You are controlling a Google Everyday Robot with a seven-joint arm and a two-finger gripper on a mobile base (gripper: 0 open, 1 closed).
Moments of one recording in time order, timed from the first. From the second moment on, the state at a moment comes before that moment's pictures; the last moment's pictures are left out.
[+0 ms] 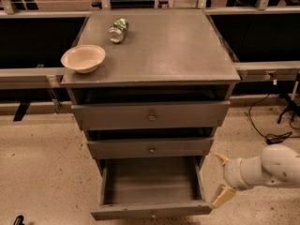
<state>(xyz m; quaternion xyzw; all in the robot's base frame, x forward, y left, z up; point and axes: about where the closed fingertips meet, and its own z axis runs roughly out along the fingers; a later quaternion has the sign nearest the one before) 0.463 -0.233 0.538 -0.60 0.74 0.13 0.28</state>
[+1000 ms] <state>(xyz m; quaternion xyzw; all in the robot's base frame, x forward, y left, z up) 0.466 -0.234 0.394 -0.65 0.69 0.14 0.28</state>
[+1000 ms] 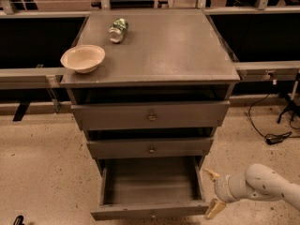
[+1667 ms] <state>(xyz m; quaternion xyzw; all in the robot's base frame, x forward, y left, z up) 0.461 -0.224 0.334 -0.66 0.70 0.16 0.24</state>
